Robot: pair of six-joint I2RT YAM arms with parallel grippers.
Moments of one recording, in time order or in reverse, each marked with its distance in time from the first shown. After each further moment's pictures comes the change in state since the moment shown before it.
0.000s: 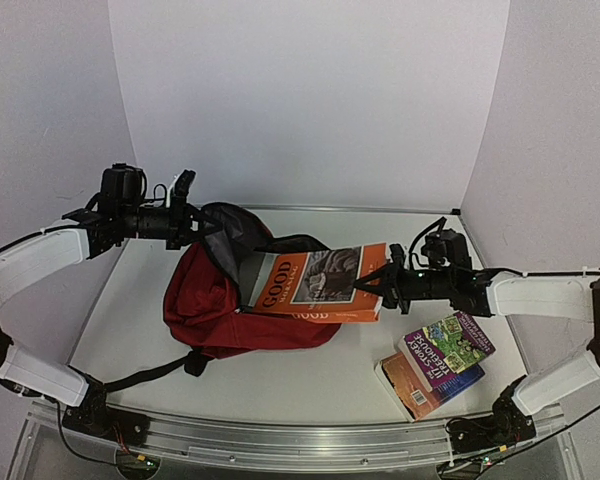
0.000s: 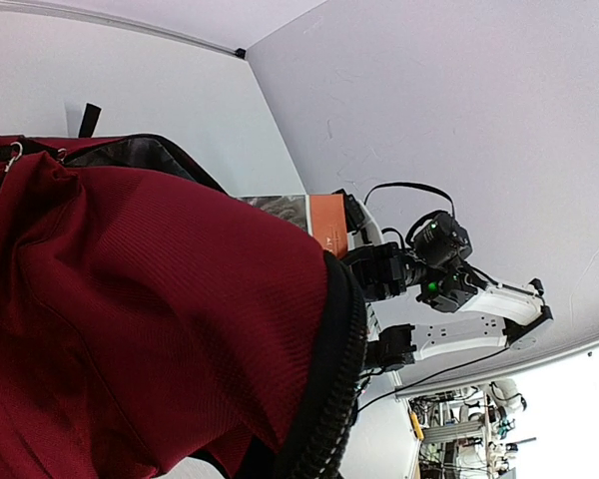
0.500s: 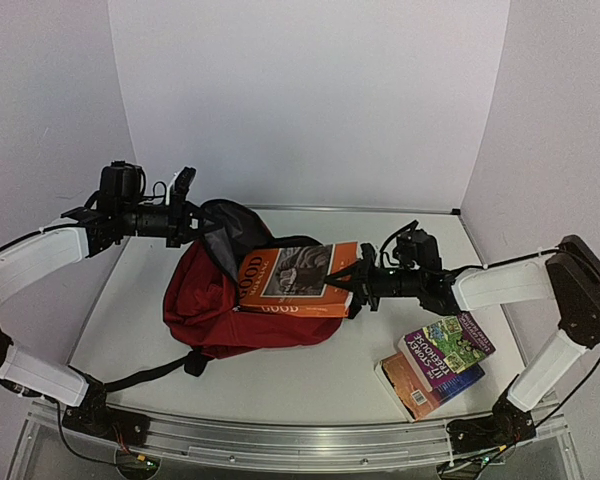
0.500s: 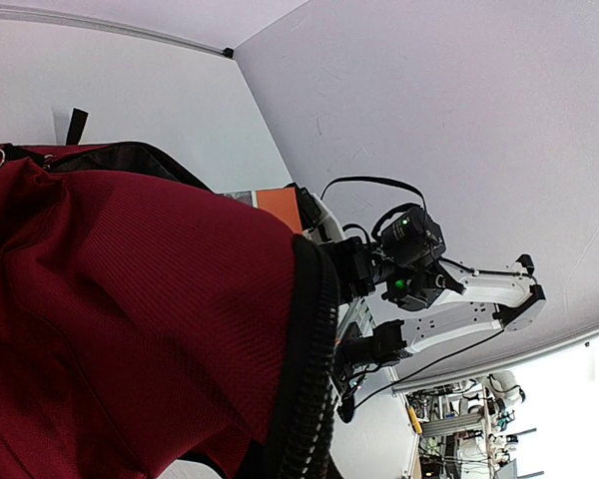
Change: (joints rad) left arm 0.000 -0.001 0.013 0.000 0.024 0.007; right arm 0.080 0.242 0.093 0.263 -0.010 0.136
